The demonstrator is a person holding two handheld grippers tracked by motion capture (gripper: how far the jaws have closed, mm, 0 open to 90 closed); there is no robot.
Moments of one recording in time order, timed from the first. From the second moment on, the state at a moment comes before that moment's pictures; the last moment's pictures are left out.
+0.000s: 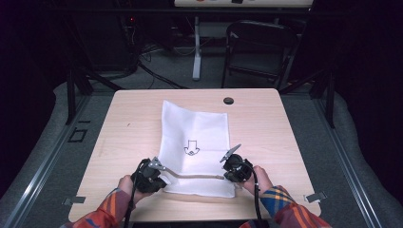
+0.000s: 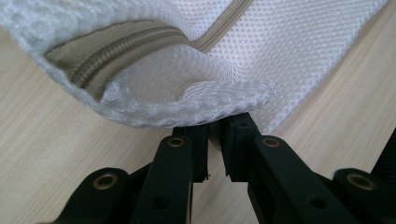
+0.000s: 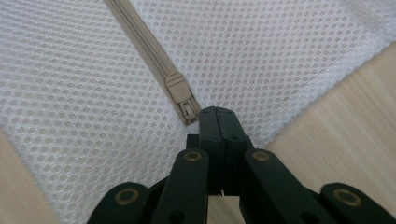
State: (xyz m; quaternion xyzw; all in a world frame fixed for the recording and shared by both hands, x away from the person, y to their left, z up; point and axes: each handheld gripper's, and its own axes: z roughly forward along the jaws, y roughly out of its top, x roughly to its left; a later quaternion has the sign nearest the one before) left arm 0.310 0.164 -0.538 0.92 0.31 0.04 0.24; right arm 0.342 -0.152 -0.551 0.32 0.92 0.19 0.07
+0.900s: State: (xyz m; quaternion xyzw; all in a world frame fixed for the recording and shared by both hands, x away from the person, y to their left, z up) left arm 0.293 0.201 -0.518 0.90 0.35 0.04 0.25; right arm 0.347 -0.161 -0.553 0.32 0.92 0.22 0.05
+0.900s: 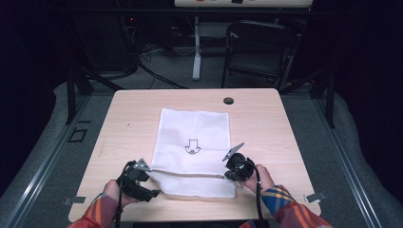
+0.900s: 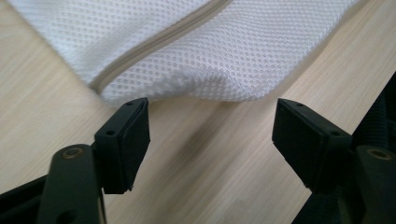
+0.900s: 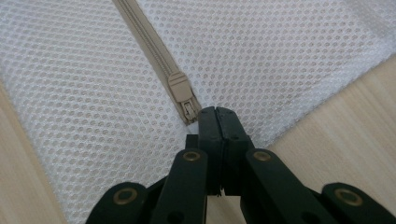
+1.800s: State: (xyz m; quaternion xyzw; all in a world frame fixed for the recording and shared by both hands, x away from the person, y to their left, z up) left arm 0.325 0.148 -0.500 0.90 0.30 0.07 0.30; right arm 0.347 -0.162 -0.553 0.31 0.92 0.22 0.05
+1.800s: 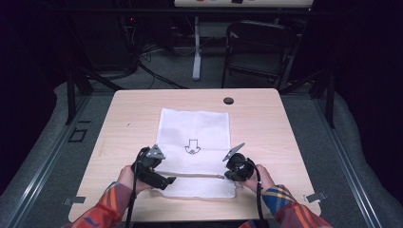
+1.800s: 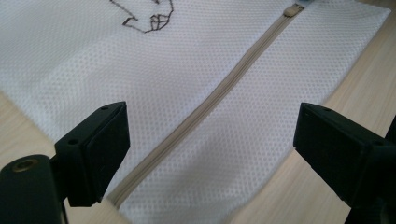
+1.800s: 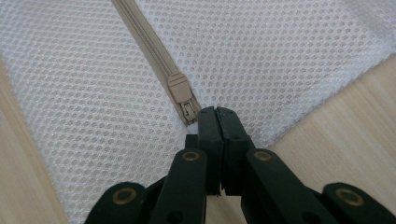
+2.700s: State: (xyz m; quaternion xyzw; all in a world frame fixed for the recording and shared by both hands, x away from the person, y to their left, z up) left arm 0.353 0.078 -0.518 0.92 0.24 0.06 0.30; right arm 0.347 -0.162 -0.554 0.31 0.92 0.22 0.05
